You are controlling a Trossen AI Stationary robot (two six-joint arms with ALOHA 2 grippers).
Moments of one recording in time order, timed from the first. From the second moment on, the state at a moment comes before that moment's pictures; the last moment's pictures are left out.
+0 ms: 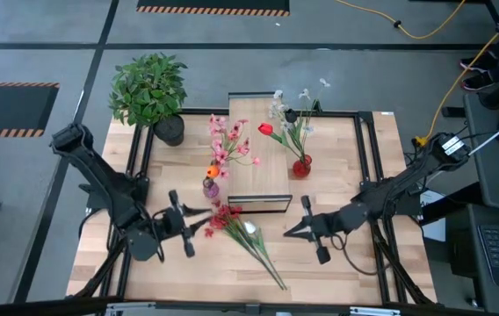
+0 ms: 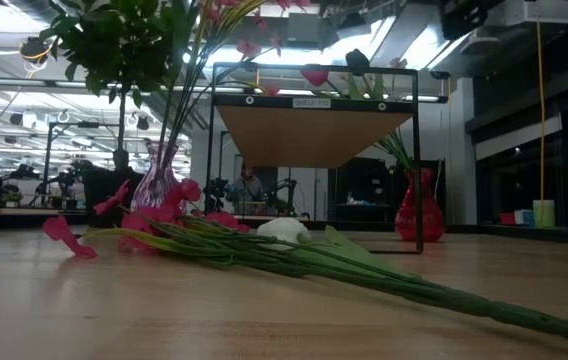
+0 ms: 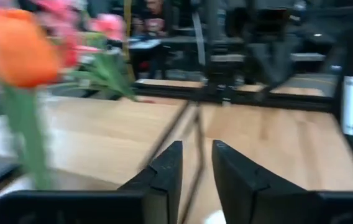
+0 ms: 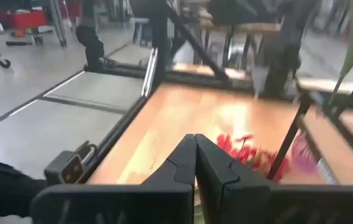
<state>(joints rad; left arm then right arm) -0.83 1.29 0.79 0.11 -1.21 -0.34 0.58 1.30 0.59 0.54 0.32 0.05</state>
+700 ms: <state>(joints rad) -0.83 1.65 0.79 0.74 -0.94 0.05 0.74 1.67 1.16 -0.23 0.51 0.44</state>
